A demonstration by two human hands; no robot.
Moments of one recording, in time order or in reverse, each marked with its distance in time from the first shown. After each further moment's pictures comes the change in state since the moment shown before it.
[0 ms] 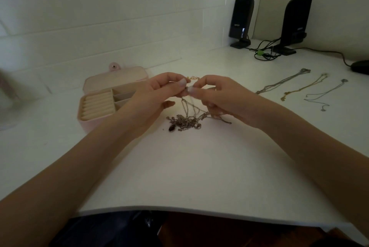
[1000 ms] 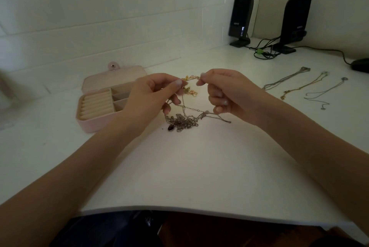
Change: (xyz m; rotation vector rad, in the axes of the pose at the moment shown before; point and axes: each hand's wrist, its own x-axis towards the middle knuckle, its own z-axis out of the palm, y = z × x) left_hand -0.002 0.000 0.005 0.136 0.192 0.086; right_hand -0.002 -0.004 -0.003 0.289 0.080 0.045
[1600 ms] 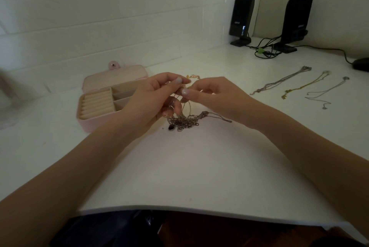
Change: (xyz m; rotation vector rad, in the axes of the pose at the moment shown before) left_hand -0.001 0.002 0.002 -0.167 -0.133 -0.108; right_hand -0.001 0.008 0.013 -0.530 -0.013 -0.240
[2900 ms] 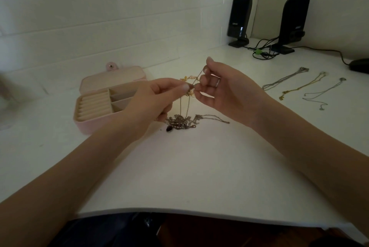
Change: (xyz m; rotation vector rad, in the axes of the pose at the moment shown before) left_hand 0.001 -0.003 -0.002 0.154 0.023 -0.015; right_hand 0.003 -0.003 -0.011 1.018 0.047 0.227
